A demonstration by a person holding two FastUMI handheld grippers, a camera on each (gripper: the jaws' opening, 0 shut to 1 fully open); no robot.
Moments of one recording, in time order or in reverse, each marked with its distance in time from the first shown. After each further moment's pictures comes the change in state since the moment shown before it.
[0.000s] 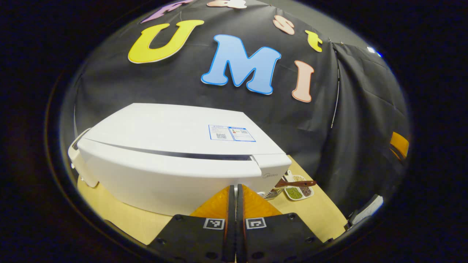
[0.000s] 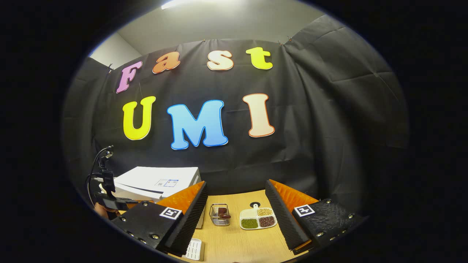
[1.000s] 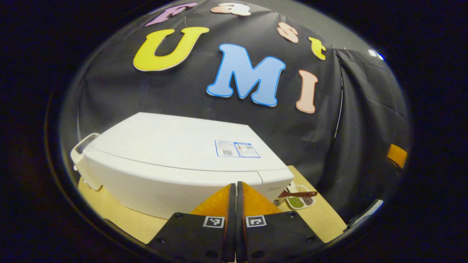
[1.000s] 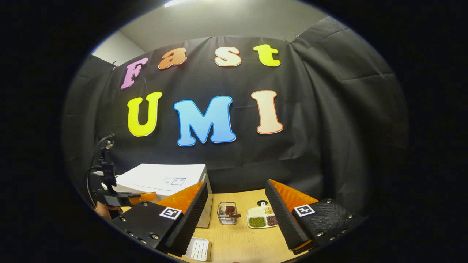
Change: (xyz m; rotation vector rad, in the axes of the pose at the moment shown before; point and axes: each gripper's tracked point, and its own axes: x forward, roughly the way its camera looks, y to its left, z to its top) left arm -0.035 0.012 0.050 -0.014 -0.152 0.051; right arm 0.003 0.037 0.001 -0.012 0.008 0.043
